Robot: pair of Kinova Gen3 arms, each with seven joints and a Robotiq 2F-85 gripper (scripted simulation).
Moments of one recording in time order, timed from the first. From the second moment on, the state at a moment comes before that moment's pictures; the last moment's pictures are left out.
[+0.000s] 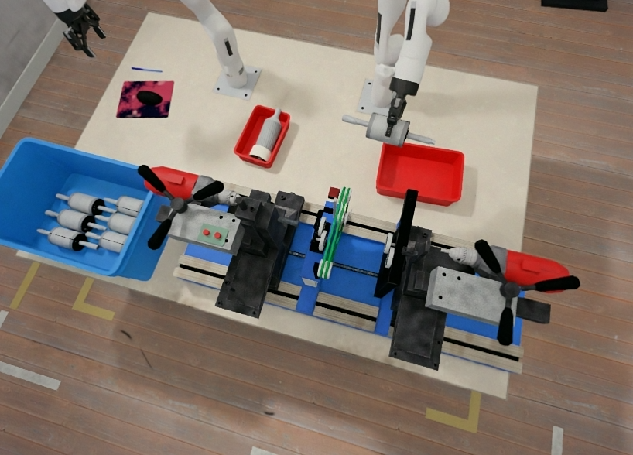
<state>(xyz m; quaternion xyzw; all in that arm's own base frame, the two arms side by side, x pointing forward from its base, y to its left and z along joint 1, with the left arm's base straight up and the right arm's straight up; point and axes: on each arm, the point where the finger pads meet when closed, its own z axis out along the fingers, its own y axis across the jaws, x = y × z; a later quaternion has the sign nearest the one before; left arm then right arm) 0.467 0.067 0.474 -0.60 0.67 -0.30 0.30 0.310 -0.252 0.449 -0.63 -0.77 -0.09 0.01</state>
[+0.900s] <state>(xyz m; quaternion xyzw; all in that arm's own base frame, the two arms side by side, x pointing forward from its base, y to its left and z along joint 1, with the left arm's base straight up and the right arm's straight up) 0.448 0.093 0.425 -0.59 0.72 -0.25 0.26 0.310 -0.252 0.449 -0.63 -0.77 -0.09 0.01</state>
